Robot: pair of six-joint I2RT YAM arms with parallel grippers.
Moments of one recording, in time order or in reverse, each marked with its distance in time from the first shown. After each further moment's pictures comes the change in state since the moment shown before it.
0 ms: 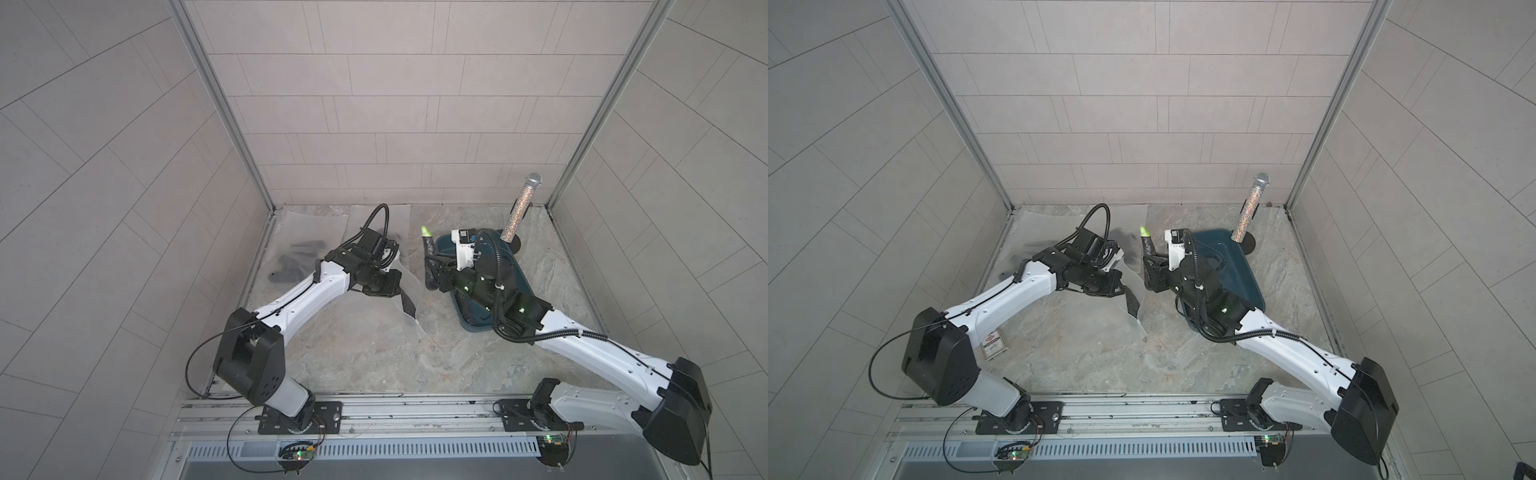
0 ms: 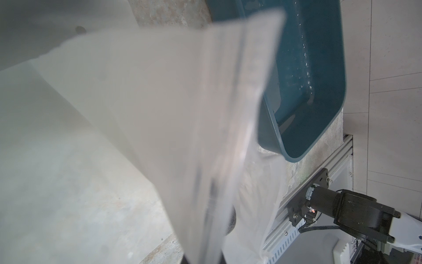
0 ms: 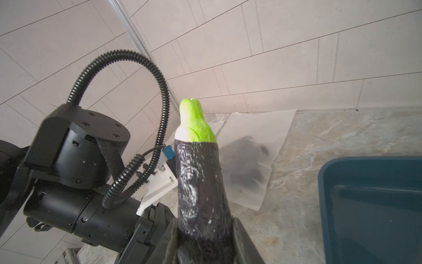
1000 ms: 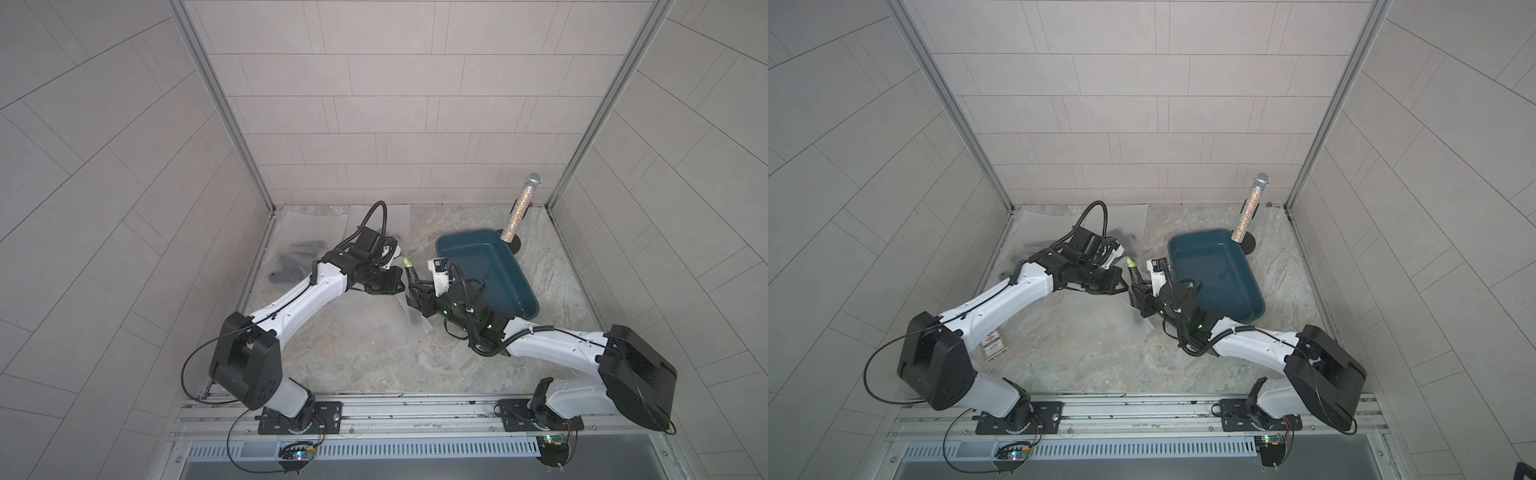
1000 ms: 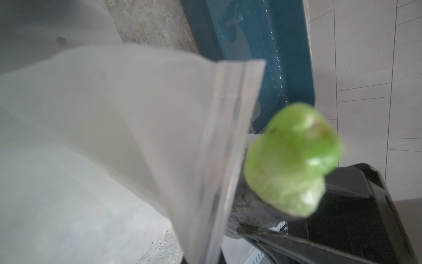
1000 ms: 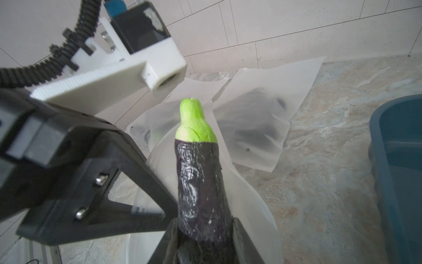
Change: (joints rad) left arm 0.008 -0.026 -0.008 0.052 0.061 -0.053; right arm 0.080 0.189 -0.224 0.302 0.031 -0.024
